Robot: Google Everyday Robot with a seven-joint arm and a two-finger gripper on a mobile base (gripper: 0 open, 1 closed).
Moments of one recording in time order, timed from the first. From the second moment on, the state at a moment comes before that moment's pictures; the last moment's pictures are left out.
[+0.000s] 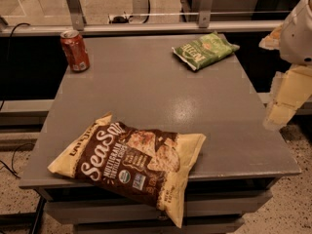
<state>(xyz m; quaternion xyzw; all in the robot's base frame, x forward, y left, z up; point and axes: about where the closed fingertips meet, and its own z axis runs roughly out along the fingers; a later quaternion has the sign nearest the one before) 0.438 -0.216 0.978 -0.60 0.78 -0.04 0.16</state>
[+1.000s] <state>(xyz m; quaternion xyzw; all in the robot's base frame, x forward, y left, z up) 0.436 -0.162 0.943 -0.61 0.77 0.08 0.17</state>
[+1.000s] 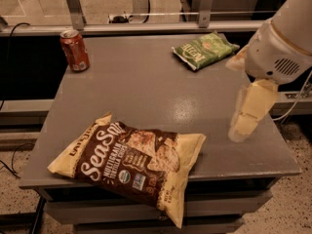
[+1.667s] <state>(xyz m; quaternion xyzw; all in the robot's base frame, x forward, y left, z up) 0.420 -0.078 0.893 -0.58 0.76 0.24 0.14</state>
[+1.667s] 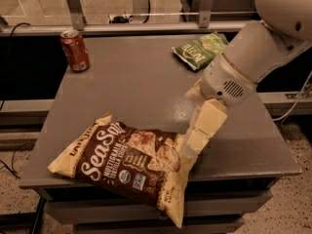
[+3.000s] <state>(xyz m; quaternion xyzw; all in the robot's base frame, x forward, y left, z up) 0.385 -0.016 0.864 -0.55 0.77 0.30 0.13</state>
